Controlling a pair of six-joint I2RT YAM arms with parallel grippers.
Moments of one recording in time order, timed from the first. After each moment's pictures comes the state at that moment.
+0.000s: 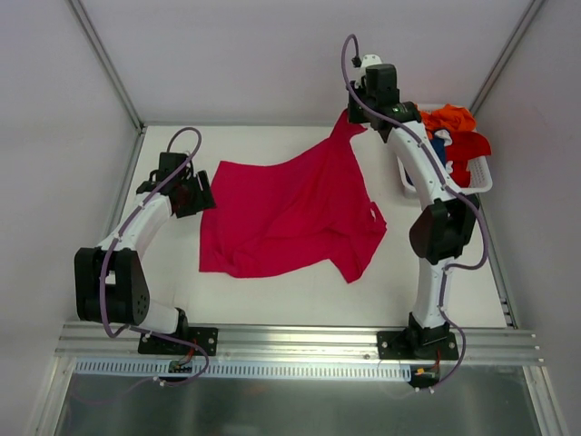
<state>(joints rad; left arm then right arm) -0.05 1.44 1.01 -0.53 0.07 -0.35 0.33 2.06 2.15 -0.59 0.03 0.09</state>
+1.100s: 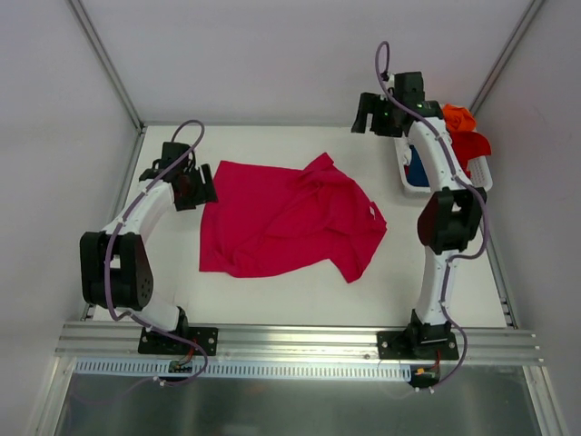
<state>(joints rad) -0.05 1.53 1.13 -0.59 0.07 -0.32 0.15 2.09 2.13 -0.79 -0.23 0.16</state>
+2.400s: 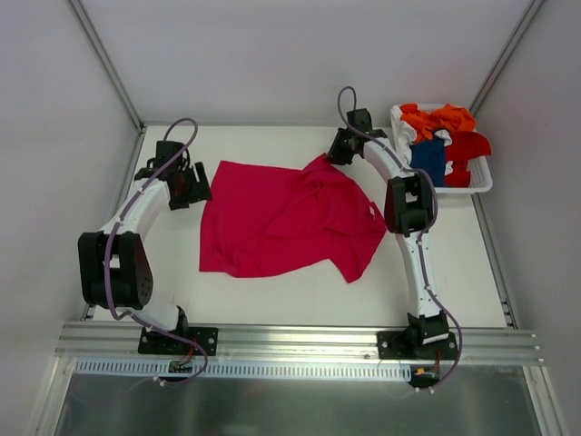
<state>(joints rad) -0.01 1.54 1.15 -0.59 0.04 -0.32 0.27 2.58 2.28 -0.58 -0.23 0.62</state>
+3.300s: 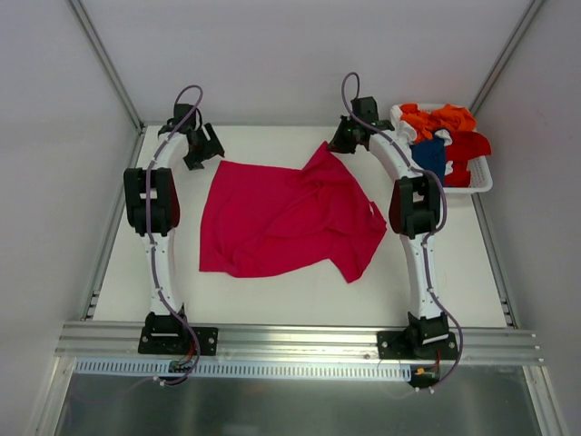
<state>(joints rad) 0.01 2.29 1.93 -0.59 0.10 -0.48 0.27 2.48 2.28 -0.60 -0.26 0.58</state>
